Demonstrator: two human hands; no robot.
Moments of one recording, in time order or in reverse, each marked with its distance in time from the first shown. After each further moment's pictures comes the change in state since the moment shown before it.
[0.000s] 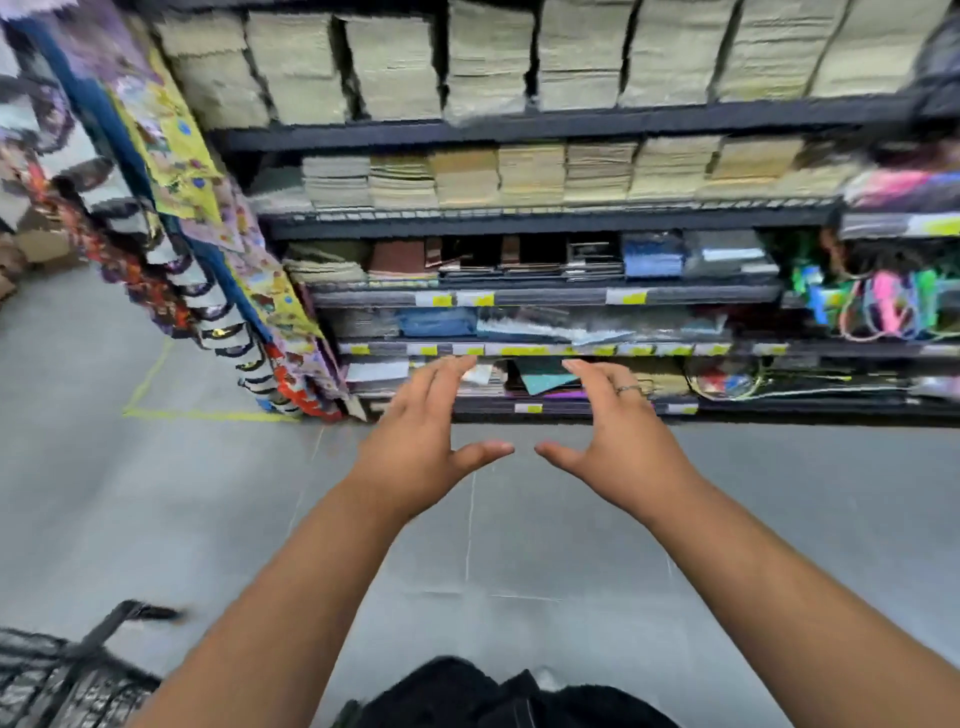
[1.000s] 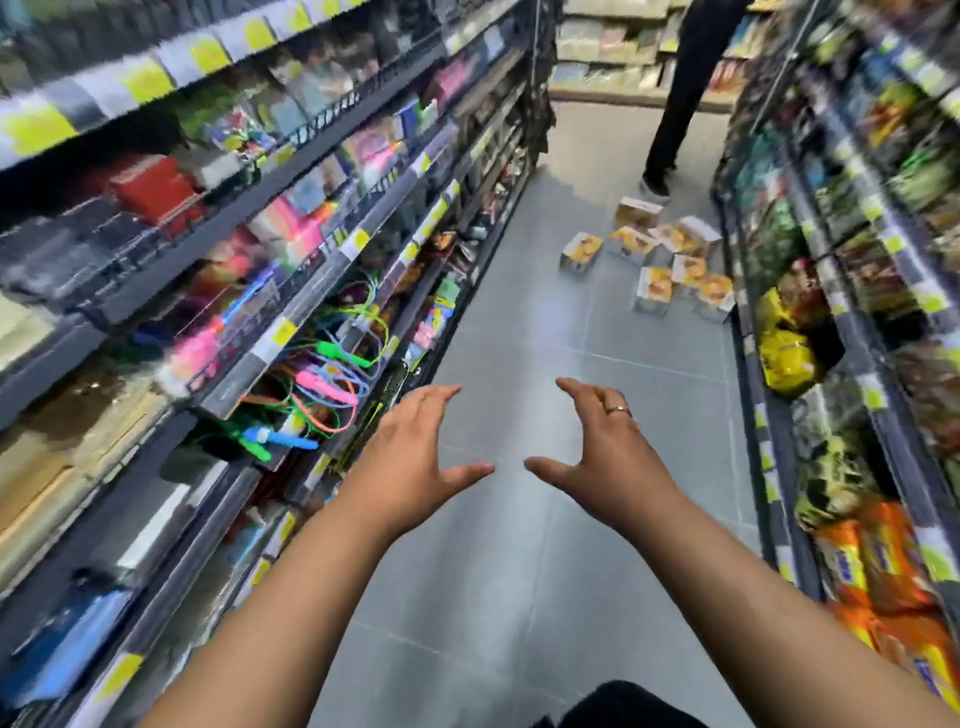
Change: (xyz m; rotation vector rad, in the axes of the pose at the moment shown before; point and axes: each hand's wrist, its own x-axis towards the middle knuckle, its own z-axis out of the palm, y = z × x) left_hand 0.325 0.461 0.328 -0.111 -0.687 1.135; right_hand -0.086 0.365 -0.255 0.103 0.786 1.137
